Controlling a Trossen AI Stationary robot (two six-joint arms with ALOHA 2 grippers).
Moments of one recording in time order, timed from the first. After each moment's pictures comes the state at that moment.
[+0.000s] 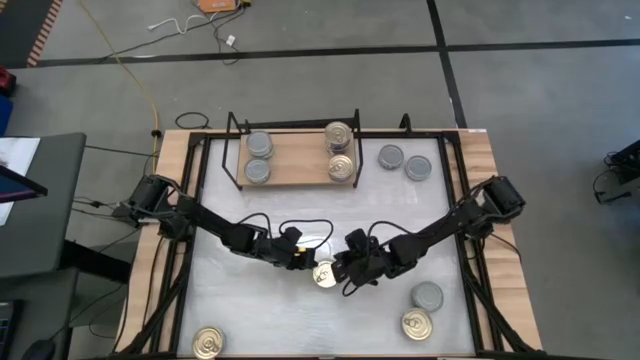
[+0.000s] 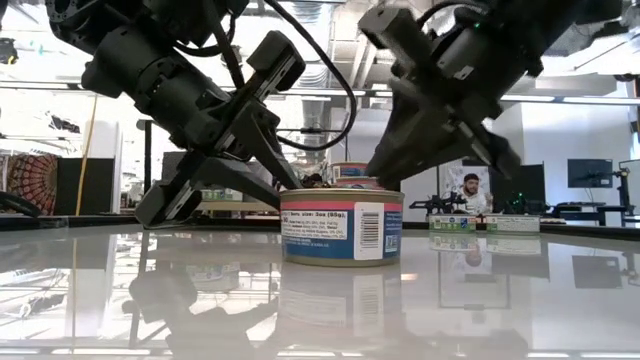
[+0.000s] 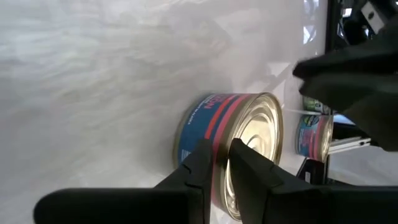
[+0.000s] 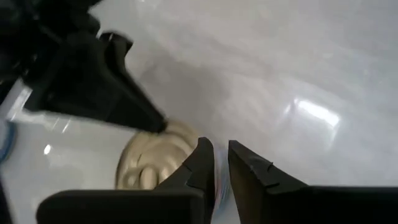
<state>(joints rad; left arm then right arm) -0.29 1.75 0.79 0.37 -0.16 -1.56 0.42 1.77 1.03 -0.17 0.51 1.30</state>
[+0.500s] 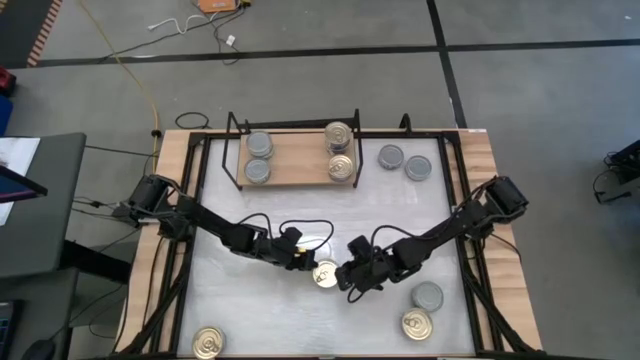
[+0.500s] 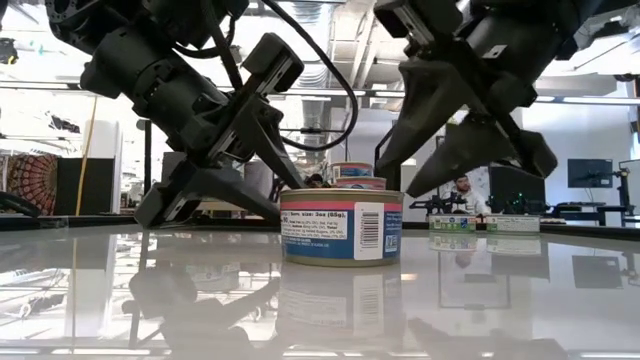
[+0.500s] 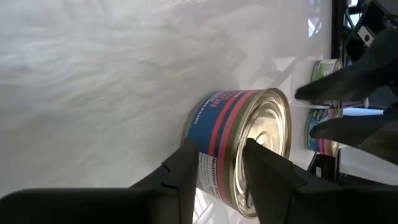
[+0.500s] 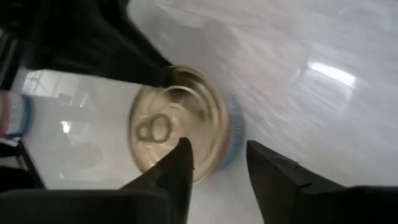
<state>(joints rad) -0.29 1.75 0.79 0.35 -0.16 -1.51 0.46 1.75 1.03 -0.20 0.39 1.42</state>
